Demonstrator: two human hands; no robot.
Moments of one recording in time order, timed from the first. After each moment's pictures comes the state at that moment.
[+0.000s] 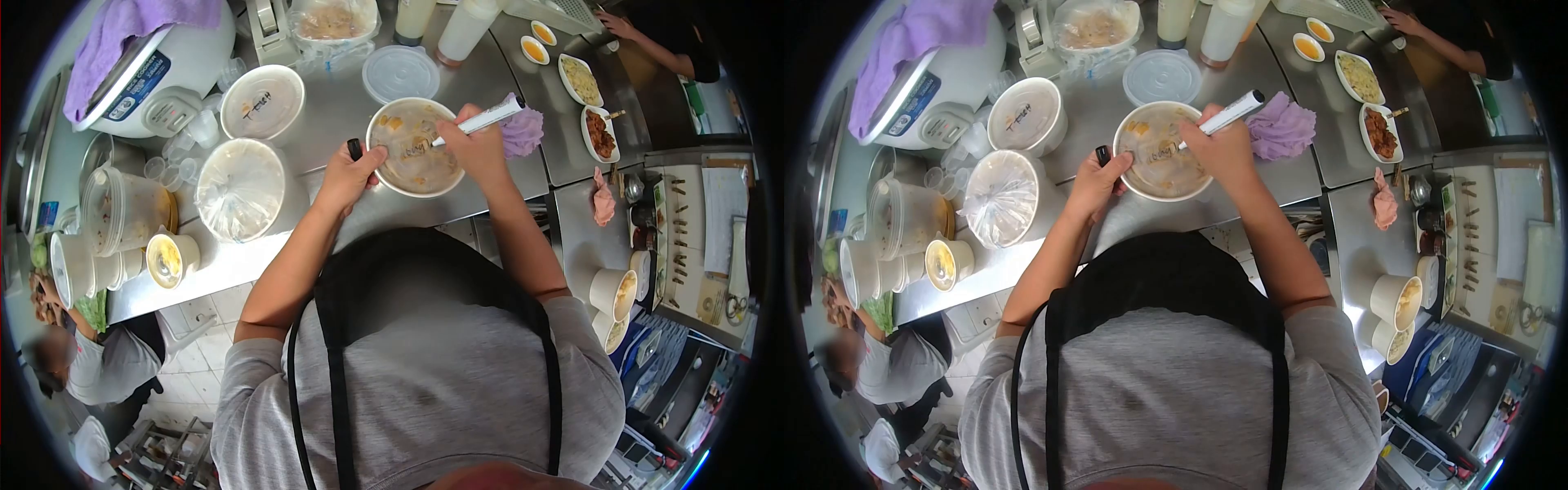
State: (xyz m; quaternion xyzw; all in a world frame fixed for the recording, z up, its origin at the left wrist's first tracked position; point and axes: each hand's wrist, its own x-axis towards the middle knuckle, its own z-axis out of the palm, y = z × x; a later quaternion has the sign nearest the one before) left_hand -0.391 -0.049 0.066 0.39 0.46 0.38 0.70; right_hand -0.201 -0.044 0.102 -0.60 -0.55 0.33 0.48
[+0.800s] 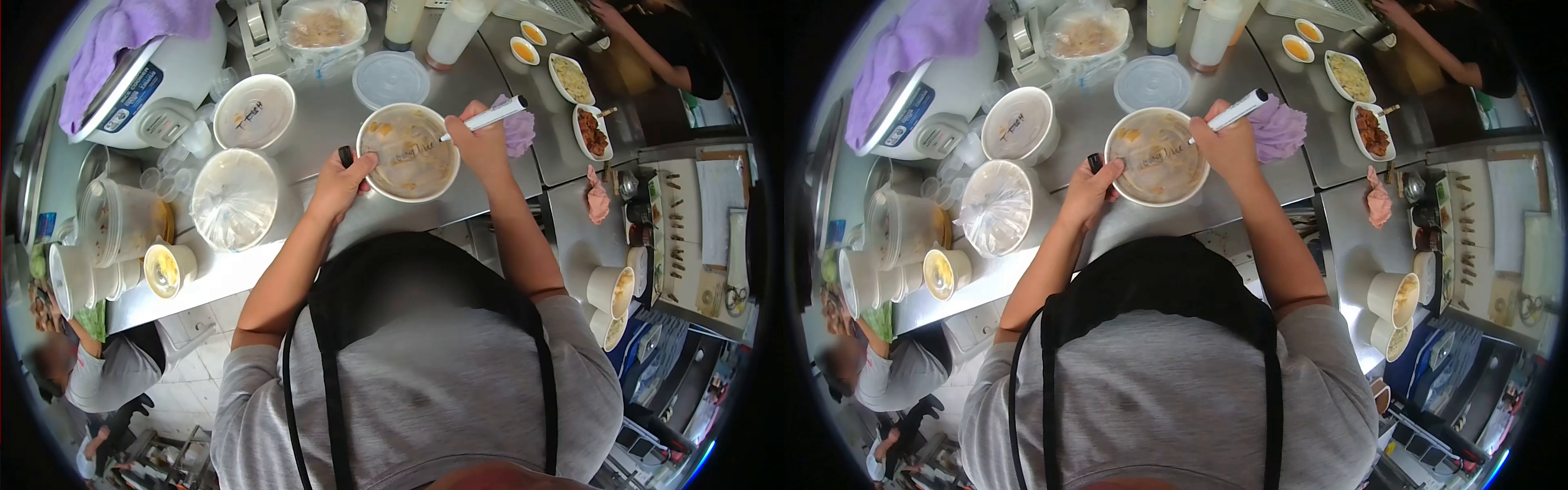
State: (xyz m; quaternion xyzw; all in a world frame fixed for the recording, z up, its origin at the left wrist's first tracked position) left_hand -0.391 -0.048 0.067 0.39 0.46 0.38 0.70; right_hand -0.182 -0.037 0.103 -0.60 -0.57 0.28 0.48
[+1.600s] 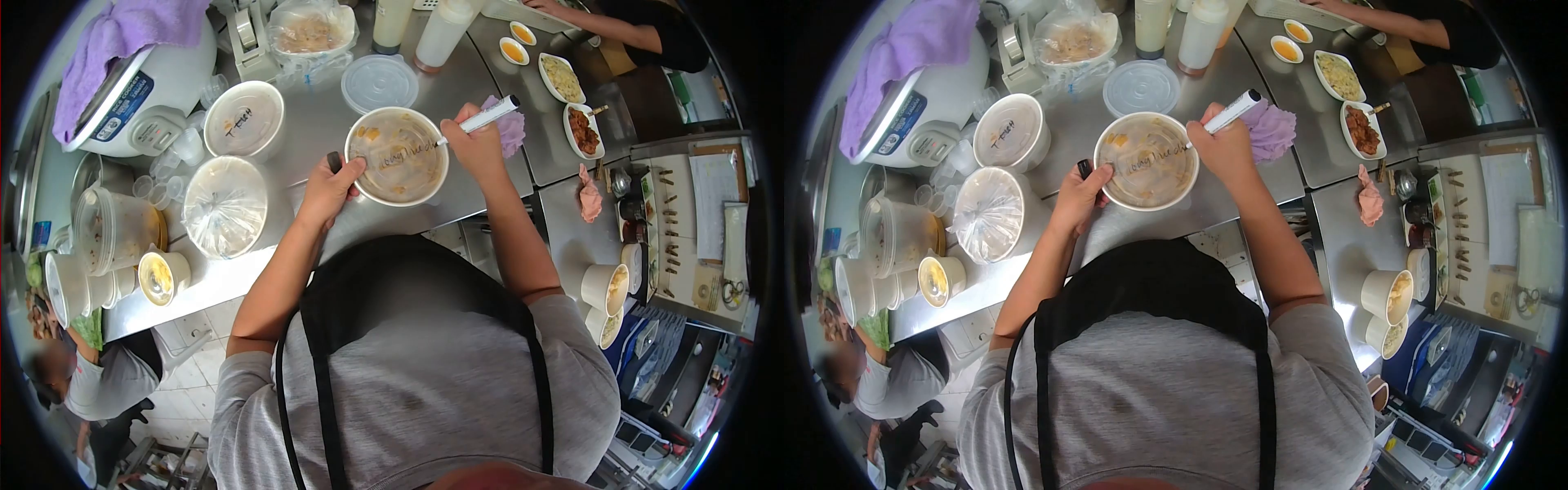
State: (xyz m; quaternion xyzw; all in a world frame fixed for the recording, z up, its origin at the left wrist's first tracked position) left_hand -0.392 -0.049 0.068 0.40 0.47 0.38 0.69; right_hand -0.169 -0.038 0.104 -0.60 -0.58 0.27 0.48
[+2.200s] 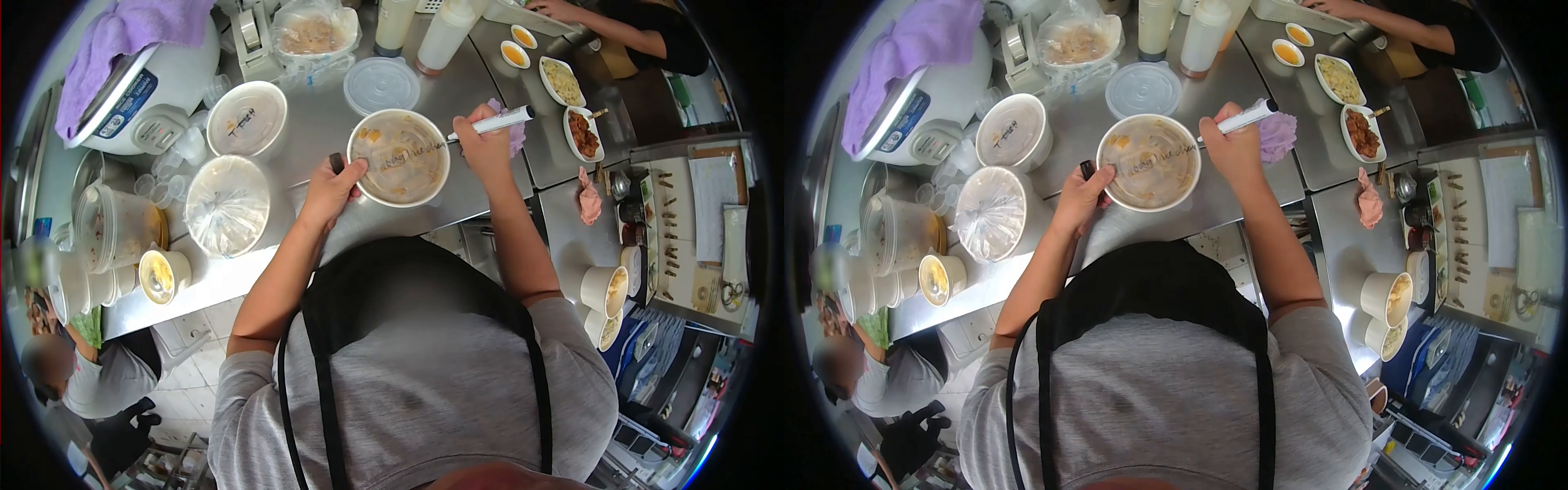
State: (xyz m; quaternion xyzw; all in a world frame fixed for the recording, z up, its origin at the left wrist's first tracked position) left_hand -0.393 -0.048 0.068 0.40 0.46 0.37 0.70; right_hand -0.163 -0.037 0.101 -0.60 -0.55 0.26 0.51
